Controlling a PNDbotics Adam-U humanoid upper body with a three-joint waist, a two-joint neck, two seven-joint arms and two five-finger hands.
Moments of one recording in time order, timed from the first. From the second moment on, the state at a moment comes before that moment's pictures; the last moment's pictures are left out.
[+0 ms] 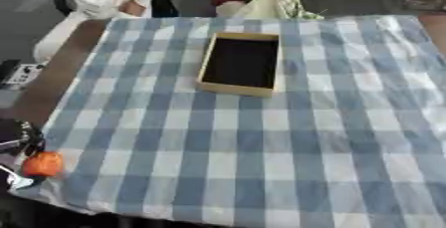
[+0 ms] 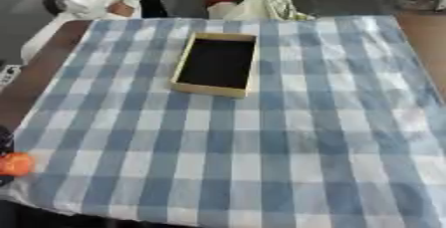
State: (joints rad) left arm -0.28 0.79 -0.14 -1.23 -0.88 -0.63 -0.34; right arm -0.10 -0.31 -0.39 -1.98 0.31 -0.17 0.07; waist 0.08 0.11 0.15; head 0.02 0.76
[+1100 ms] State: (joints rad) left arm -0.35 0.80 -0.14 -1.29 -0.79 -0.59 -0.27; right arm -0.11 -0.31 -0.39 -1.98 0.30 -0.18 0.07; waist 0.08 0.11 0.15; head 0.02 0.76
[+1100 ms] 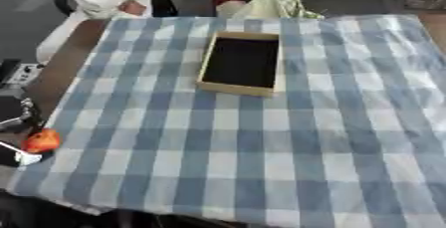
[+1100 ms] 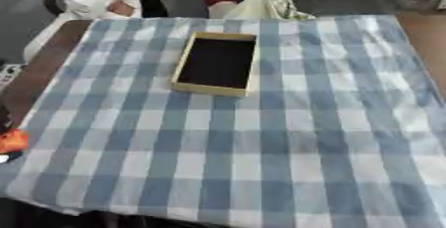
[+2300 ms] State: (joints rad) left arm -0.84 0.66 -0.23 -1.33 -0.60 -0.64 -0.43; right arm -0.12 -0.32 -0.39 -1.98 0.30 -0.18 0.07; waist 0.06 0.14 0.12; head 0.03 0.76
